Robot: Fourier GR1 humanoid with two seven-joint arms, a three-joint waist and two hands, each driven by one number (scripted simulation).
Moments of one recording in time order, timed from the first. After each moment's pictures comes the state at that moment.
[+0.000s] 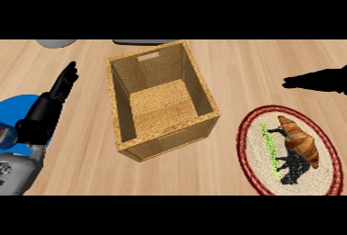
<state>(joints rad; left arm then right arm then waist) -0.25 0.56 -0.25 -1.48 0.17 0.22 -0.06 -0.64 -1.03 0.28 -1.66 0.01 0.98 0.18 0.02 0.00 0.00</state>
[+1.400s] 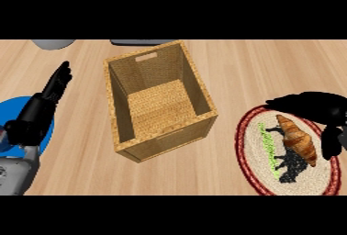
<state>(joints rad) -0.22 0.47 -0.10 -1.51 0.06 0.09 -0.03 -0.50 -0.80 0.42 -1.30 0.77 0.72 -0.31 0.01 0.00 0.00</state>
